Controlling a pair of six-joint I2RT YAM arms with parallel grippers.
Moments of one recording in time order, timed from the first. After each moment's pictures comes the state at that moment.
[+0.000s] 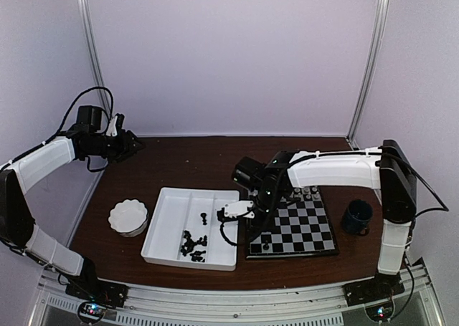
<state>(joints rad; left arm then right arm) -0.07 1.40 1.11 -0.39 0.50 -0.44 0.97 1.94 1.50 -0.92 -0.14 -0.56</state>
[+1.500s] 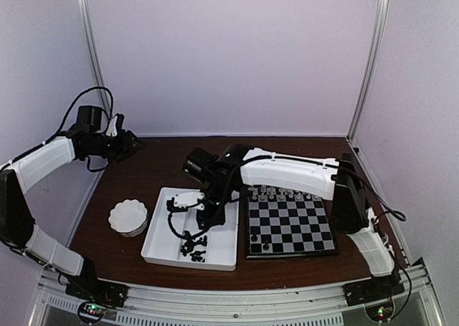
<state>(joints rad) -0.07 1.40 1.11 -0.39 0.50 -0.44 1.08 2.30 2.14 -1.05 -0.22 -0.50</state>
